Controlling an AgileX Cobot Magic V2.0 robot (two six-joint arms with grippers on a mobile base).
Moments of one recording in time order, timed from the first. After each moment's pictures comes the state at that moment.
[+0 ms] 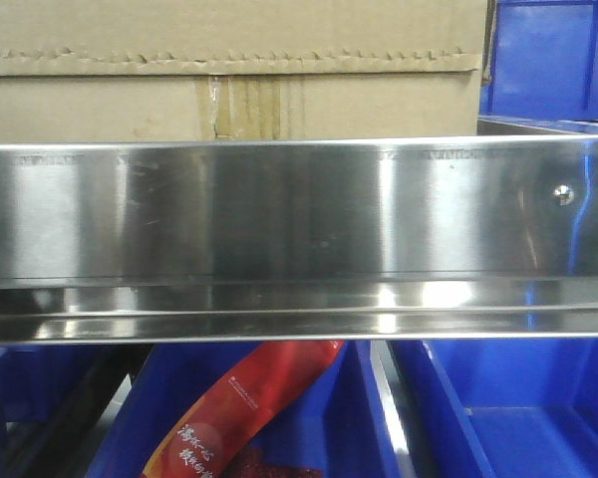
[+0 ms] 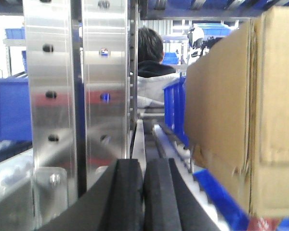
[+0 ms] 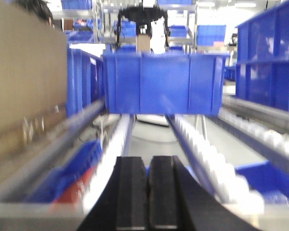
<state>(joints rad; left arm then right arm) 0.05 0.00 -0.03 0.01 -0.09 0.01 0.03 0.00 -0.10 0.11 0.08 -0.08</state>
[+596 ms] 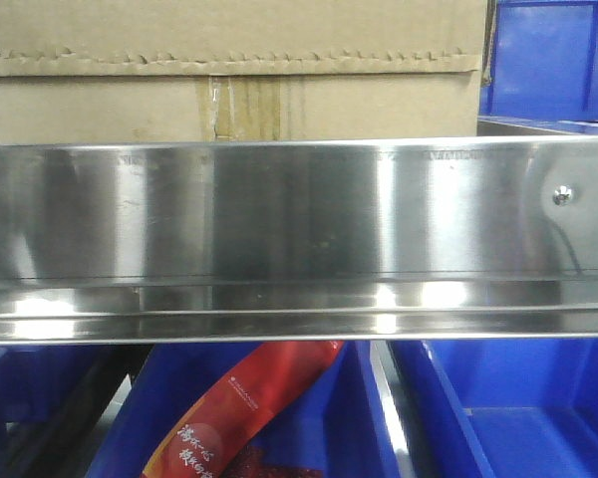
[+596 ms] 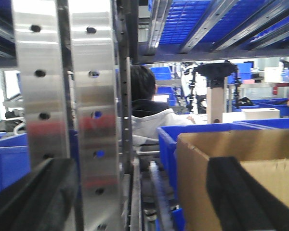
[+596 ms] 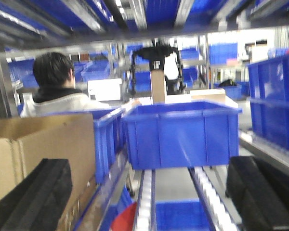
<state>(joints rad) 0.02 0.28 -0.67 0.06 0.27 0.01 0.03 0.23 -0.56 0.21 0.29 -0.08</state>
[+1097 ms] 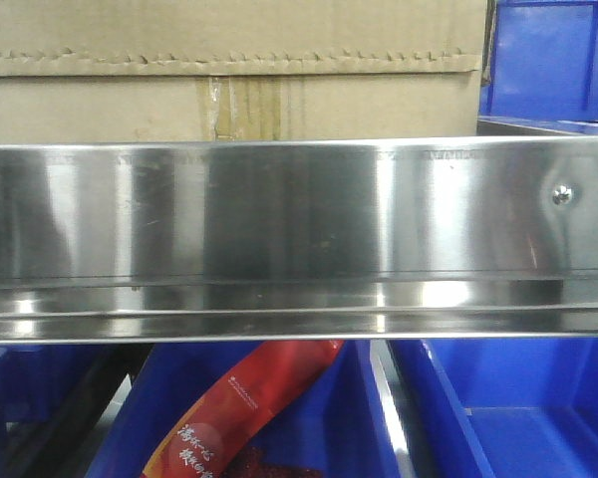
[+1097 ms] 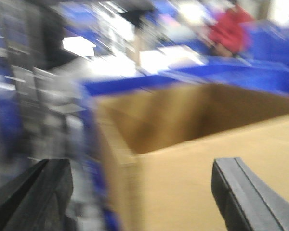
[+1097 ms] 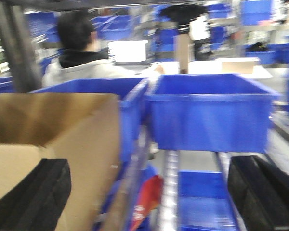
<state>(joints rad) -0.36 0.69 -1.04 0.03 0.56 0.04 0.14 0.54 -0.89 0.24 0.48 -0.14</state>
